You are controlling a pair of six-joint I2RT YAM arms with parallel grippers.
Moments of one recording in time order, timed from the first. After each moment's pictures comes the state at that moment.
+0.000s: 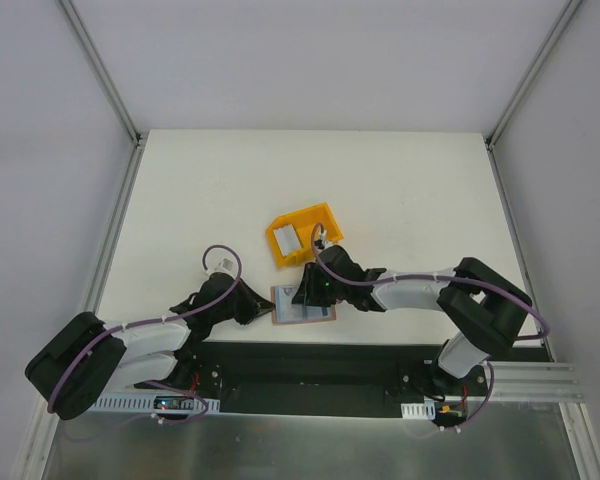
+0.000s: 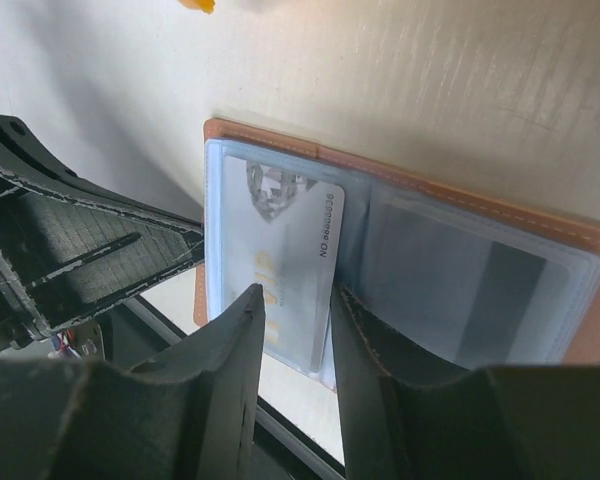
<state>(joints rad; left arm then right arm) -0.67 1.09 0.09 0.32 0.13 -1.32 0.97 1.61 0.69 0.13 -0.12 0.92</state>
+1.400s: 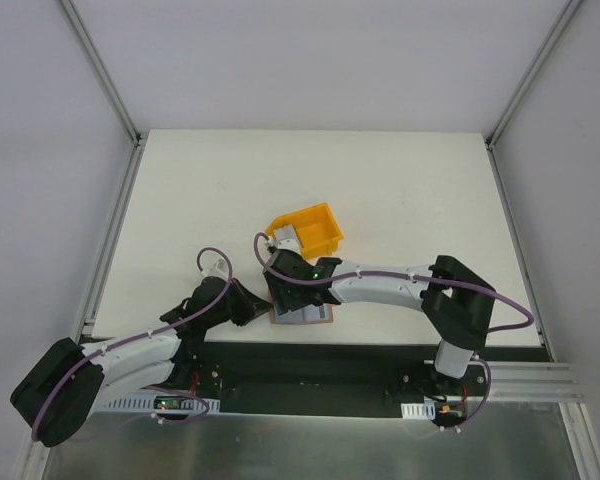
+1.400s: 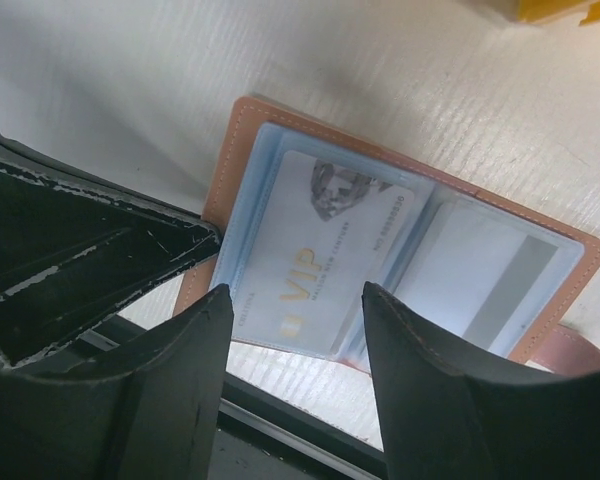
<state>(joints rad) -0.67 0.90 0.06 0.23 0.13 -1.32 1.18 1.77 1.17 -0.48 0.20 0.67</state>
